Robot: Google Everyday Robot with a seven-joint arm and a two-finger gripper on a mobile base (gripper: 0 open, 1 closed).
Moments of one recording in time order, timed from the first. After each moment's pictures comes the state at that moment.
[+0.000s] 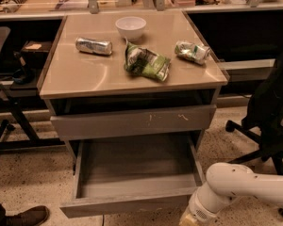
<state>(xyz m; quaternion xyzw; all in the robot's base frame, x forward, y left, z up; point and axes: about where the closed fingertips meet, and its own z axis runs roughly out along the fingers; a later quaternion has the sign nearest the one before) 0.328 -0.153 0.455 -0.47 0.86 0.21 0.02</state>
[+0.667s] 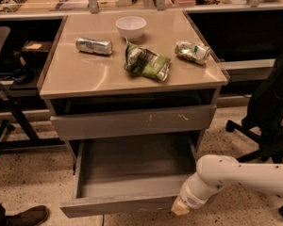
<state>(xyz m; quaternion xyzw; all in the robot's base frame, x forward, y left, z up) 0.380 -0.137 0.429 -0.48 0.85 0.20 0.05</state>
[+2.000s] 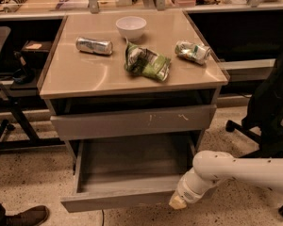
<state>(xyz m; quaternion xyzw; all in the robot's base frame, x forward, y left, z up) 0.403 -0.127 0.421 -0.49 0.85 0.21 0.05</state>
